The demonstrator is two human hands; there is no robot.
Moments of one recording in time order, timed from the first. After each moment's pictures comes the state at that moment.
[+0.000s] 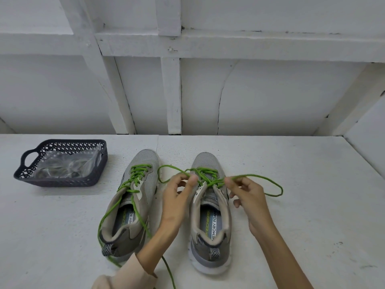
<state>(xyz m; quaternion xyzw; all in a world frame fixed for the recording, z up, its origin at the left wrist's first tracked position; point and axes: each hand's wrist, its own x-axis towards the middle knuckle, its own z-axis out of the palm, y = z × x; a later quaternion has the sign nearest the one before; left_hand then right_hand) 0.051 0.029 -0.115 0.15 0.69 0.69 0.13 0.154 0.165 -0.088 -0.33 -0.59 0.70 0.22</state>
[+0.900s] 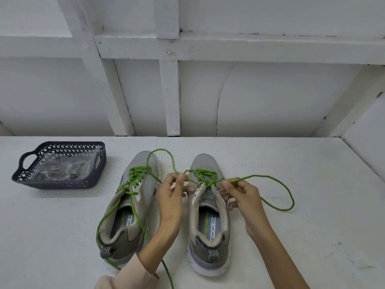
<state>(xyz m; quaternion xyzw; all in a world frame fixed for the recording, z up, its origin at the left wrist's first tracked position) 0.051 0.033 -0.108 0.09 0.66 0.74 0.11 0.151 0.163 -0.094 -0.32 -0.60 0.70 0.21</state>
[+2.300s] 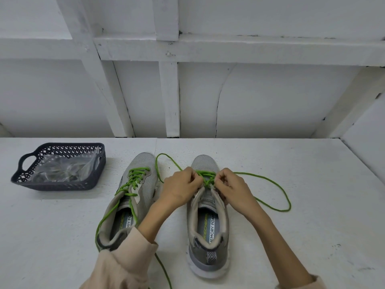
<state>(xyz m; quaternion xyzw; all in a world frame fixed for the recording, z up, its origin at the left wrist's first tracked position) 0.014 0.051 -0.083 0.31 0.89 0.29 0.19 0.125 0.183 -0.093 -0.24 -0.86 0.45 0.08</state>
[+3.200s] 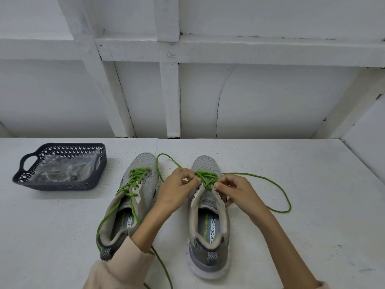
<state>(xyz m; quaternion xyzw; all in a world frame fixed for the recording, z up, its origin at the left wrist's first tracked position) 0.023 0.035 -0.082 0.25 0.82 0.48 0.21 0.135 0.188 -0.092 -0.24 -0.76 0.60 0.08</state>
